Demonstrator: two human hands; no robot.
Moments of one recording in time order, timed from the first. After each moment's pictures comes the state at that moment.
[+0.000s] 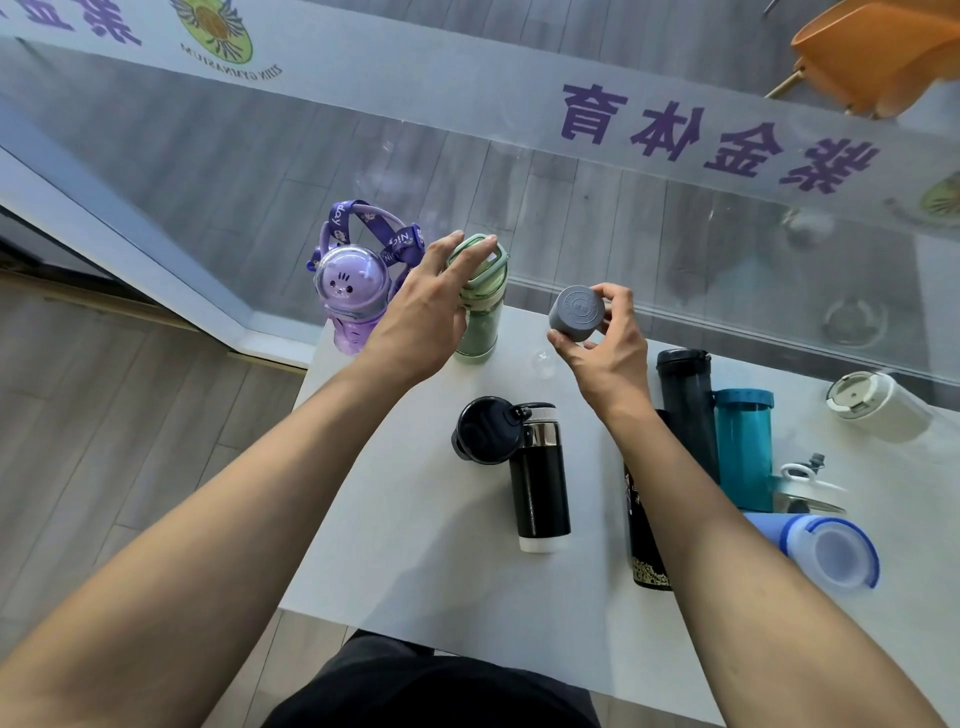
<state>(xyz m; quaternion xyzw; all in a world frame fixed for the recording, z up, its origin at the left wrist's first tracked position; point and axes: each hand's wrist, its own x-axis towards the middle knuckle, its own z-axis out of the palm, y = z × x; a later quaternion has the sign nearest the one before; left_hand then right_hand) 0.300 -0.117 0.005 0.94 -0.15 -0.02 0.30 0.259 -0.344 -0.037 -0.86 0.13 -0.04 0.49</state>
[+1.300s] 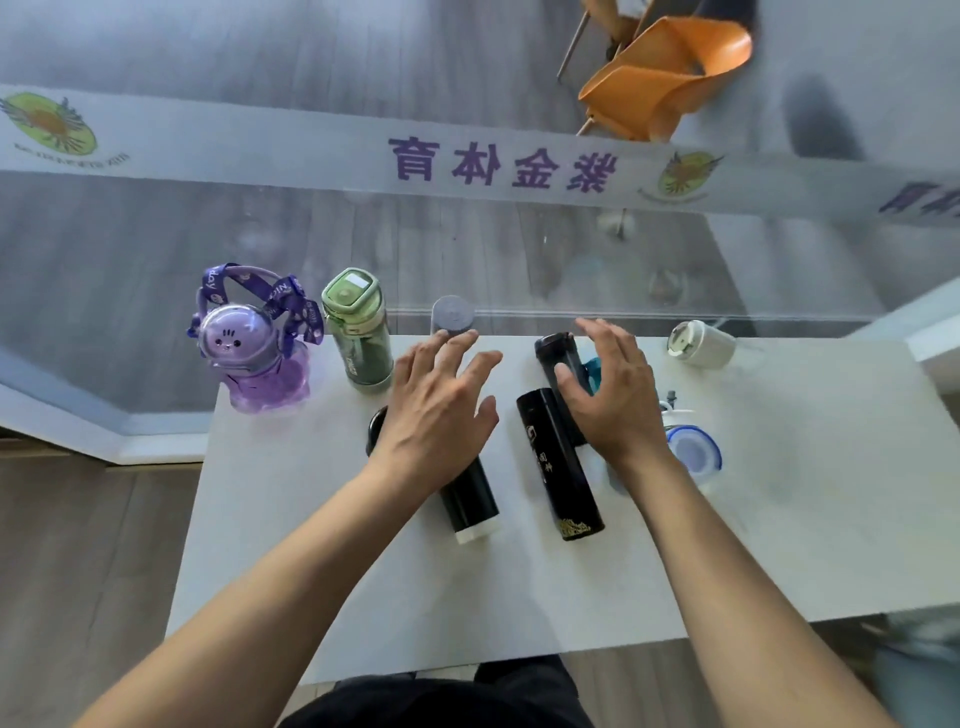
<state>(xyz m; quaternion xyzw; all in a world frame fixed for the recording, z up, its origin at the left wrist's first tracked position) 0.182 -0.204 0.049 0.93 -0.29 0.02 0.20 0.134 -0.419 0.032 -0.94 0.13 -0.17 0.24</state>
